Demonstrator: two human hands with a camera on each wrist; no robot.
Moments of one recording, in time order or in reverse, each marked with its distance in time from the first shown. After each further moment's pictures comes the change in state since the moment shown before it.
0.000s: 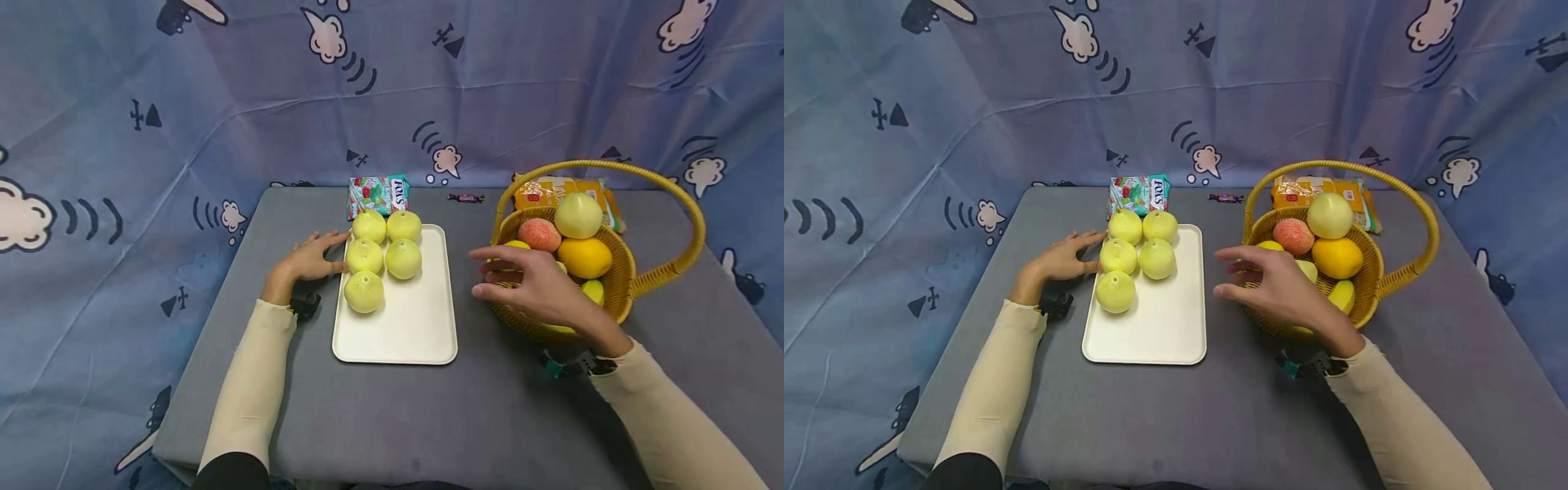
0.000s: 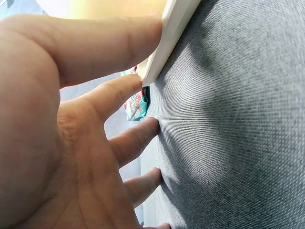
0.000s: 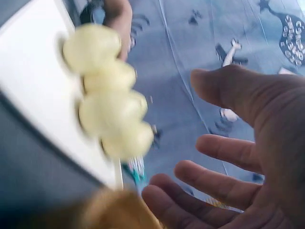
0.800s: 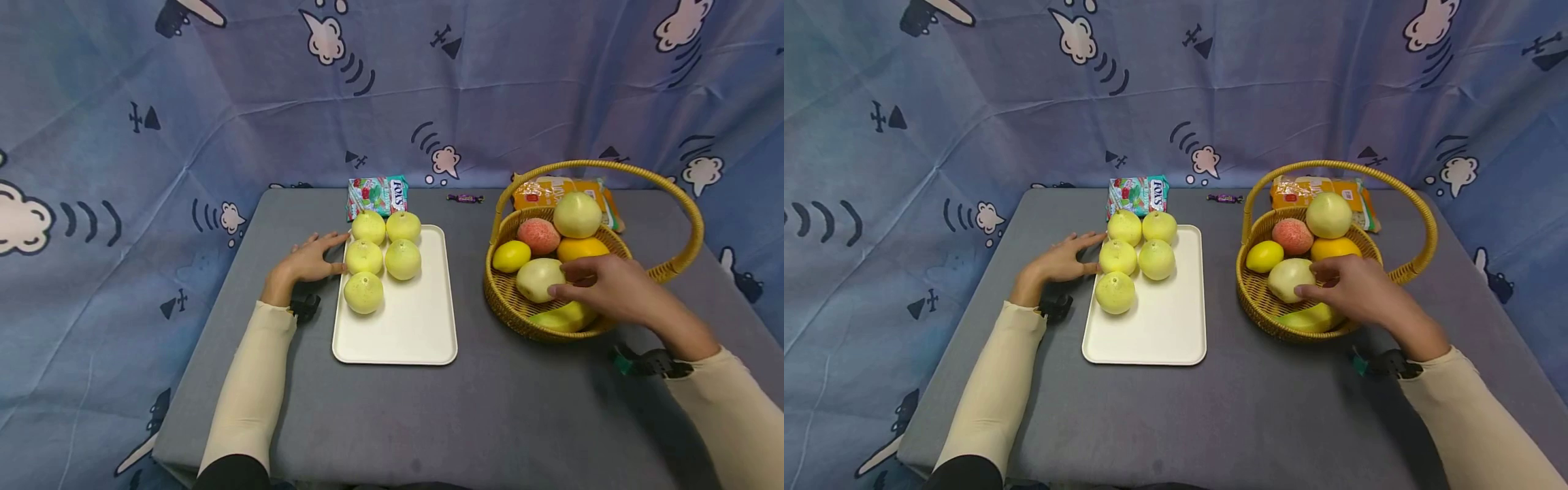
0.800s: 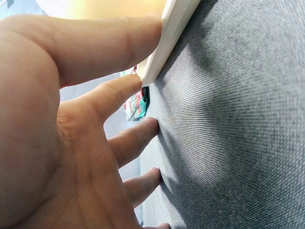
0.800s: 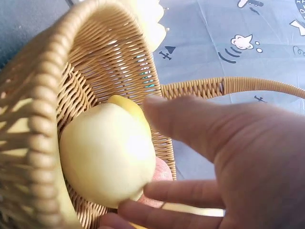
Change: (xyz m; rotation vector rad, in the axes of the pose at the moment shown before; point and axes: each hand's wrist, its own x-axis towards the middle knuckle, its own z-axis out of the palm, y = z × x) left_hand 0.001 -0.001 0.000 -0.011 -0.007 -0.005; right_hand -0.047 0.060 -0.073 -0.420 -0.087 0.305
